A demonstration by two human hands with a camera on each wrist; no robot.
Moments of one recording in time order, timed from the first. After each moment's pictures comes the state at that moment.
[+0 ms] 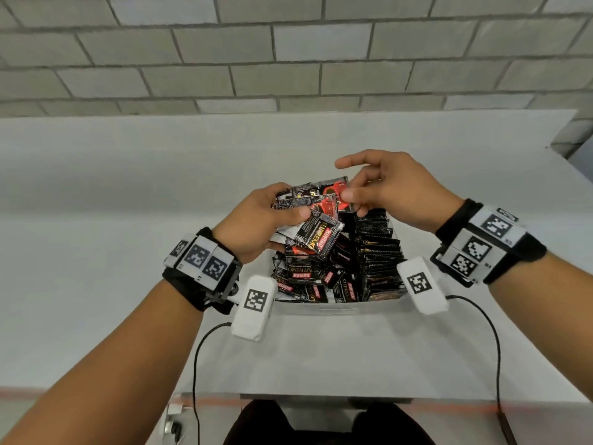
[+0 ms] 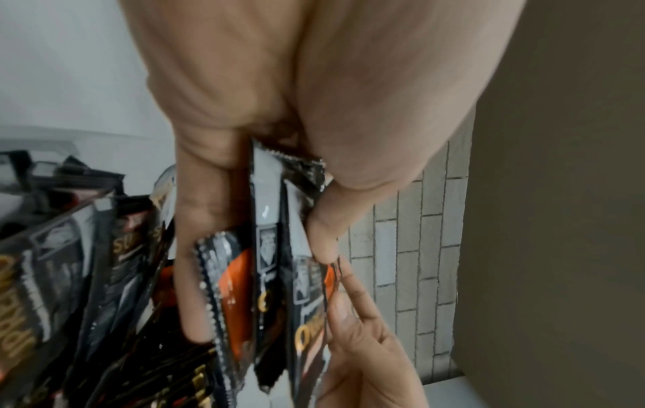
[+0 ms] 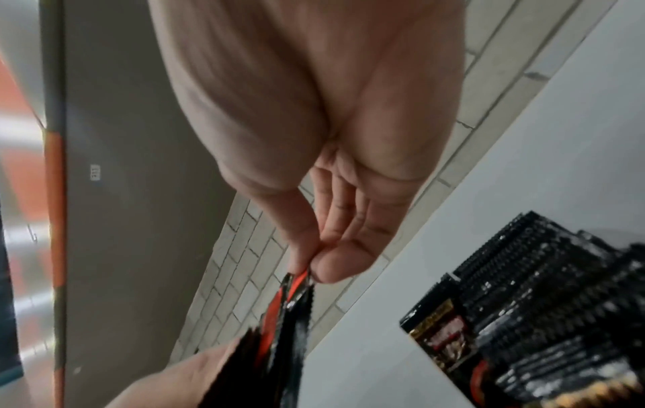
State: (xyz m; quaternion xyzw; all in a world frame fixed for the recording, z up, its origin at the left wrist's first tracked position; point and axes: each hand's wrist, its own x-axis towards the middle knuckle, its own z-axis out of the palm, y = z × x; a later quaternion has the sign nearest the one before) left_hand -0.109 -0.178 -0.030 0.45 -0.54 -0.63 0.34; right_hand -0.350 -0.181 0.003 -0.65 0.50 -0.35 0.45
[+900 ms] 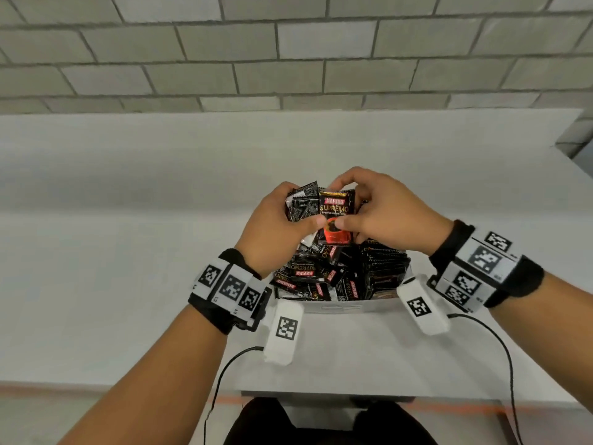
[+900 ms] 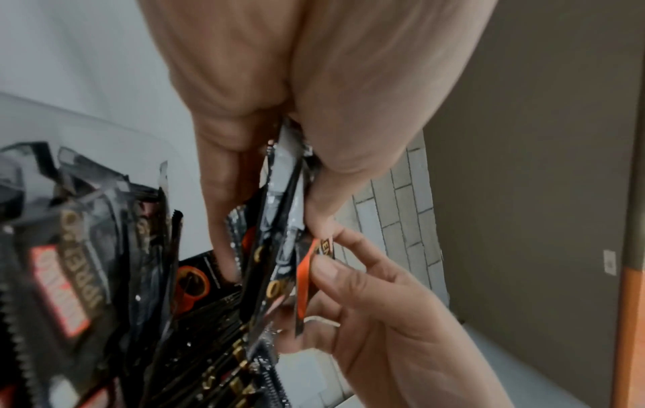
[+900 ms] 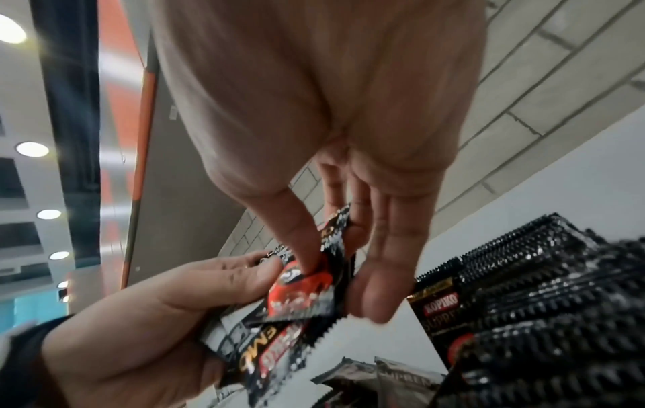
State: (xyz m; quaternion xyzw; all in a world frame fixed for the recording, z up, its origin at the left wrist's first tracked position) left_hand -0.129 -0.155 -0.038 0.51 -0.63 -0.44 0.40; right_hand -0.329 -0.160 -0.010 -0.70 0.55 -0.27 0.36
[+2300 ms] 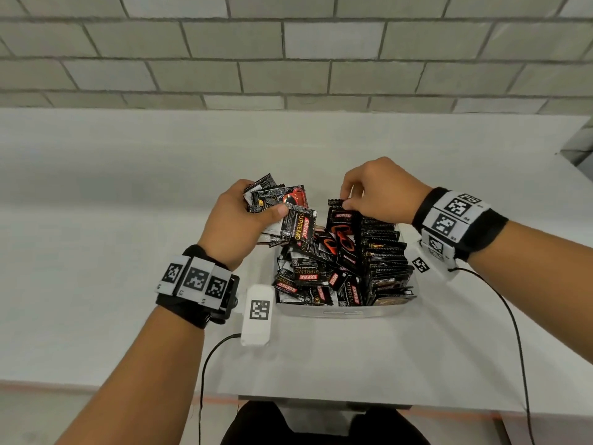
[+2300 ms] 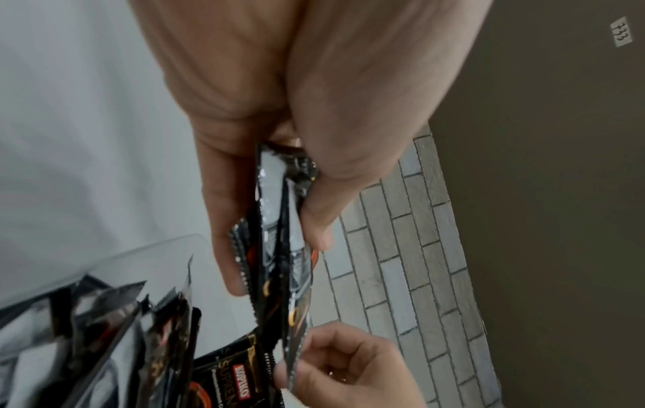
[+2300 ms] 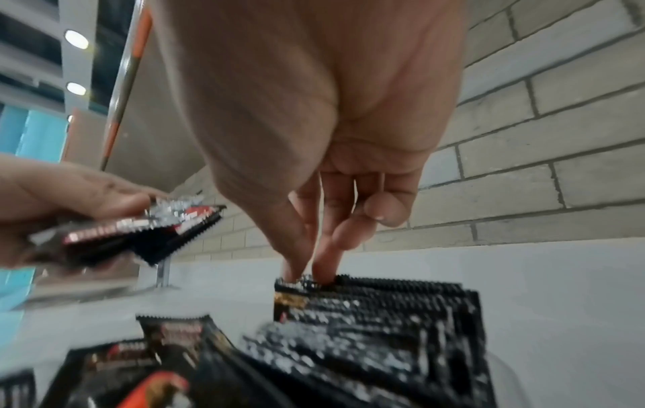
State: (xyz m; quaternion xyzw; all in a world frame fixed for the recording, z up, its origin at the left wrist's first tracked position) left_hand -0.086 -0.171 -0.041 0.56 -0.55 -0.42 0.45; right_hand -0.339 -0.228 -0.020 -0.80 0.57 -0.09 0.13
